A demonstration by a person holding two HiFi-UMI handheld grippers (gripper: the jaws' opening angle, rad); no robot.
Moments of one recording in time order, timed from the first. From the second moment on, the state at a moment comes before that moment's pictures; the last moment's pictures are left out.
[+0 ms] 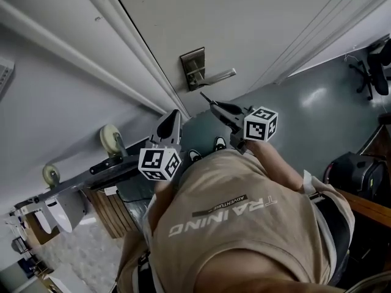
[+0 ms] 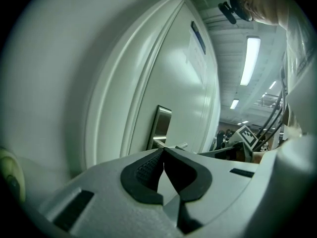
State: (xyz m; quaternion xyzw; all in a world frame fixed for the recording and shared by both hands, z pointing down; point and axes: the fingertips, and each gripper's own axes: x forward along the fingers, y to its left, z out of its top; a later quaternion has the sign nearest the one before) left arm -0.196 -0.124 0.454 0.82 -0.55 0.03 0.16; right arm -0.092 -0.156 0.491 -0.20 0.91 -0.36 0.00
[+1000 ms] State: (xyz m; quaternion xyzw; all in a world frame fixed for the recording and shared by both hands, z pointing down) left arm -0.223 -0.167 0.407 0.82 -0.55 0.00 0.12; right arm -0.151 -0.189 0.412 -0.22 0.97 -0.06 -0.04
